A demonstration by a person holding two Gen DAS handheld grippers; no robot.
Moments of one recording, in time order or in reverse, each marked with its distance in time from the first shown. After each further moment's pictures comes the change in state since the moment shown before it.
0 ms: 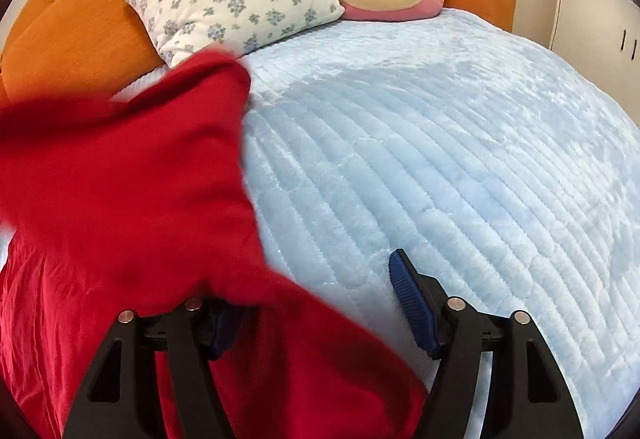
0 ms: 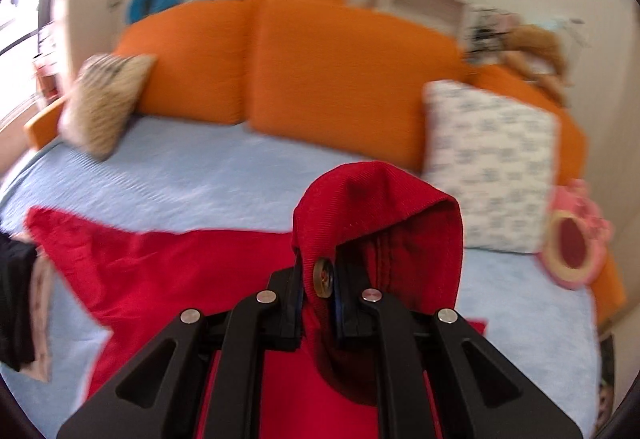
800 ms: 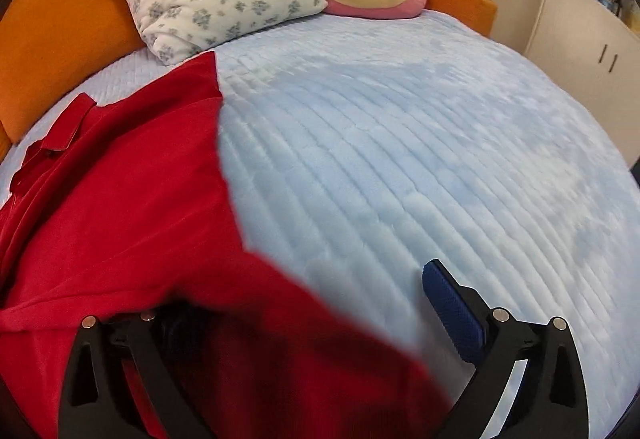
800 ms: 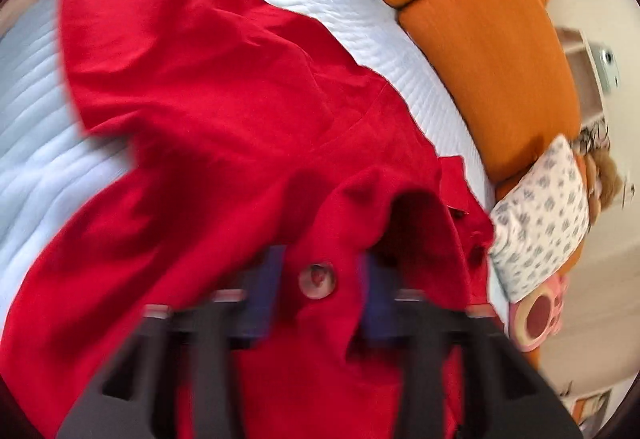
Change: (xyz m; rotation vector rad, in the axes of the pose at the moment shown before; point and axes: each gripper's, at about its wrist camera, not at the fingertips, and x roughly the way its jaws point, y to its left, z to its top) left arm -0.019 0.027 -0.007 -0.025 0.045 -0.174; right arm 0.118 0.261 -0.165 -0.638 0.286 -0.224
